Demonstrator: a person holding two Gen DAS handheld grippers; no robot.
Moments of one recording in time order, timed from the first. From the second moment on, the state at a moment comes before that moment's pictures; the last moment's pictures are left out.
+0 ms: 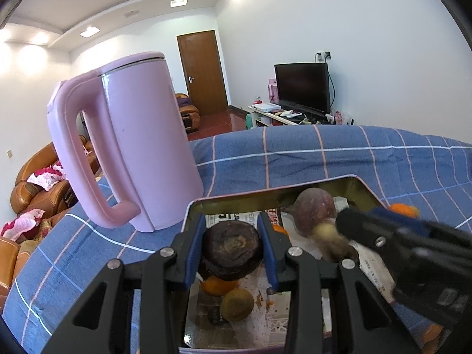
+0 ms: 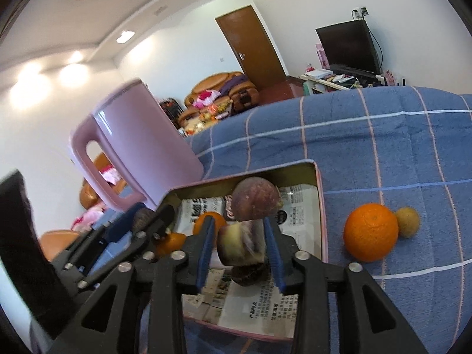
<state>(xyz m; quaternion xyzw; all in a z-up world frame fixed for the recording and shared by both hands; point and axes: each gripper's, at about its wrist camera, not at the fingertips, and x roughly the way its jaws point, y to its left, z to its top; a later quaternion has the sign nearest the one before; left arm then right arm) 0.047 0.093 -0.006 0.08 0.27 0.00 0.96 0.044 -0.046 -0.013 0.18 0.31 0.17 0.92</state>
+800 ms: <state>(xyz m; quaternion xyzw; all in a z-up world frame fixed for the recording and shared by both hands) 0.041 0.084 -0.006 0.09 0.26 0.01 0.96 0.021 -0.070 0.001 0.14 0.25 0.03 0.96</state>
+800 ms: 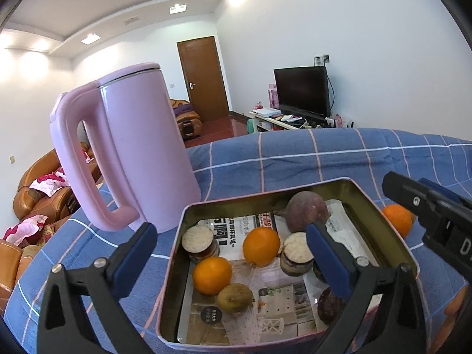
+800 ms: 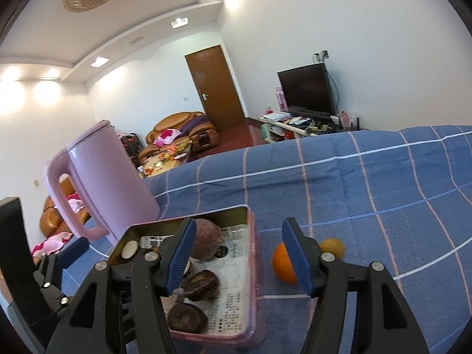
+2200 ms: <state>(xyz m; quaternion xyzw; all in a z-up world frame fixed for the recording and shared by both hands) 0.004 0.042 -0.006 0.09 0.27 -0.15 0.95 0.008 -0.170 -0.026 0.15 0.35 -0.04 0.92</state>
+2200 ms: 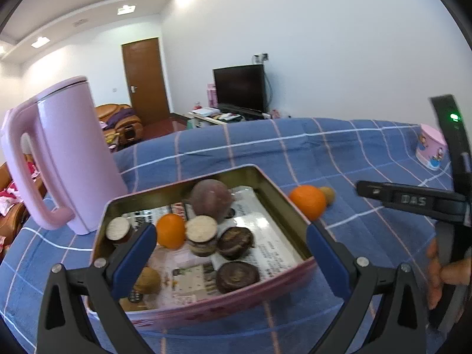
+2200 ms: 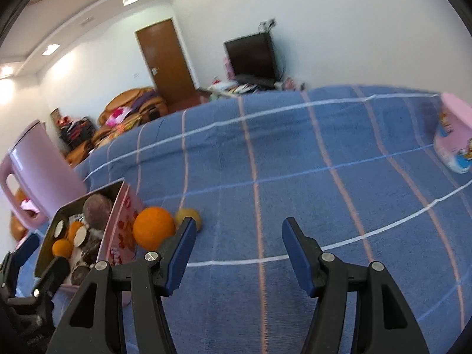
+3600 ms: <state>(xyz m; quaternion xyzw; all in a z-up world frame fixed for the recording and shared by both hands) 0.033 -0.040 0.018 0.24 0.31 -0.28 0.87 0.022 -0.180 -0.021 0.06 0.40 0.02 0.91</state>
